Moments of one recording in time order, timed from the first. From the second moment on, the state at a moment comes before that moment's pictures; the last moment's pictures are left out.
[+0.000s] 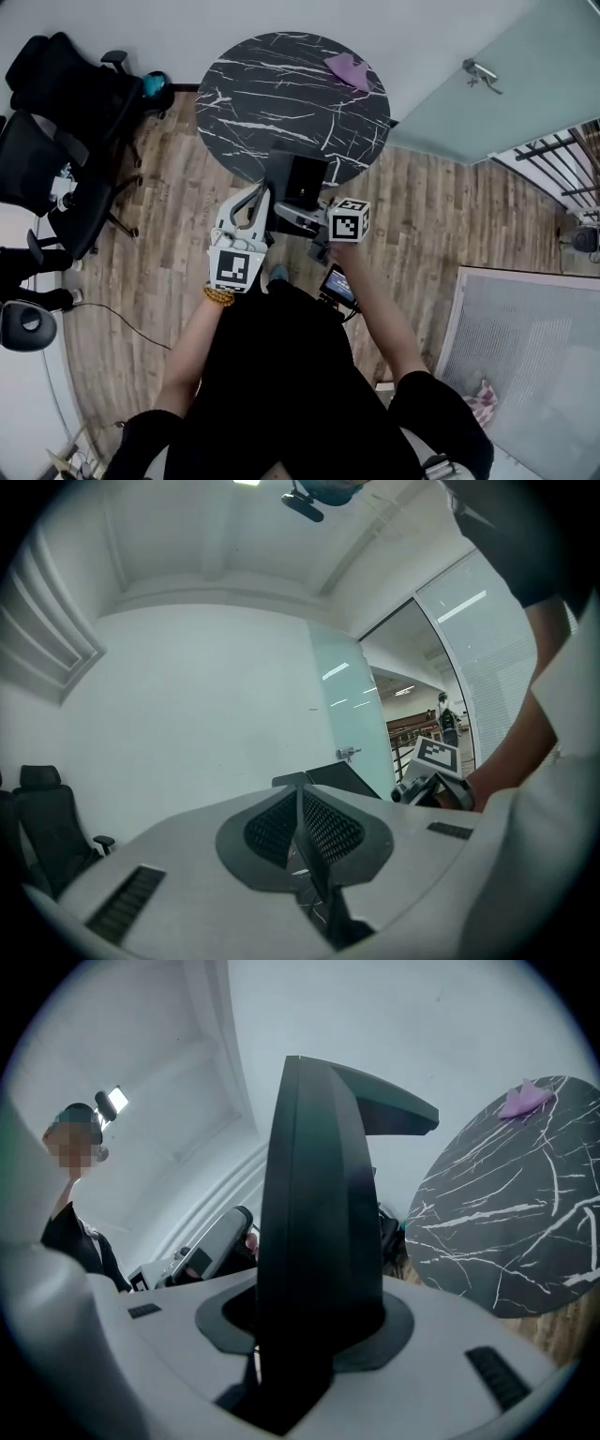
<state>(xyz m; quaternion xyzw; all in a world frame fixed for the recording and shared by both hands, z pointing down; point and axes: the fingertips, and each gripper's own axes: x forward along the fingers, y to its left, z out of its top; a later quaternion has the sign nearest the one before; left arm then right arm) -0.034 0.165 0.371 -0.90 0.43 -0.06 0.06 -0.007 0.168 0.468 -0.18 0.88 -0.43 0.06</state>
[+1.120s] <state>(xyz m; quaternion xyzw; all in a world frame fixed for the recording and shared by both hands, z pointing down) -0.104 0.007 0.378 -0.92 0.39 -0.02 0.02 -0.029 0.013 0.467 -0.25 0.86 -0.44 0.09</state>
